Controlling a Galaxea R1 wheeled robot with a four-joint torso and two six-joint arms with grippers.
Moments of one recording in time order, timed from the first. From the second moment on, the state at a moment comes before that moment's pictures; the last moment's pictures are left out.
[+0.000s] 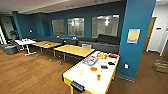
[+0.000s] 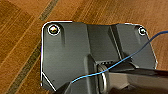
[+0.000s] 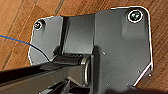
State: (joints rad) left arm 1.56 3.01 -2.72 0.23 -0.12 -0.24; right arm -1.51 3.03 -2.68 -0.17 -0.06 0.12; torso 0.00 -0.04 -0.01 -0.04
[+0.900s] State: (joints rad) left arm 1.56 3.01 -2.72 0.23 -0.12 -0.24; right arm -1.51 3.03 -2.68 -0.17 -0.06 0.12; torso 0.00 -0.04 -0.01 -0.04
